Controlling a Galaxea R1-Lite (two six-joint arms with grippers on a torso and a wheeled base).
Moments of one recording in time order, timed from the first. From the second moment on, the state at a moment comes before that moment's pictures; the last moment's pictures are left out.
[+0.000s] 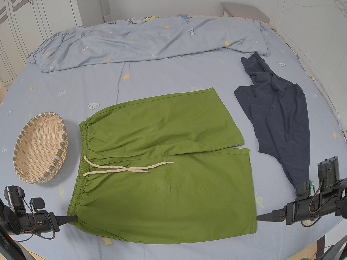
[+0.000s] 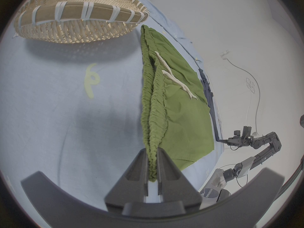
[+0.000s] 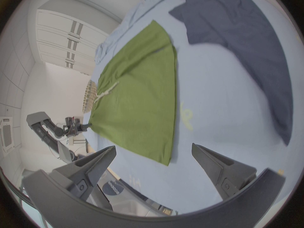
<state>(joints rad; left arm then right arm) 0.52 1.81 -0.02 -0.79 -0.97 0.12 0.23 1.51 -0.27 -0.35 0.52 0.25</state>
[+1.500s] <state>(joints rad) 0.53 1.82 -0.02 -0.79 -0.97 0.13 0.25 1.96 -0.13 -0.82 0.70 0.17</state>
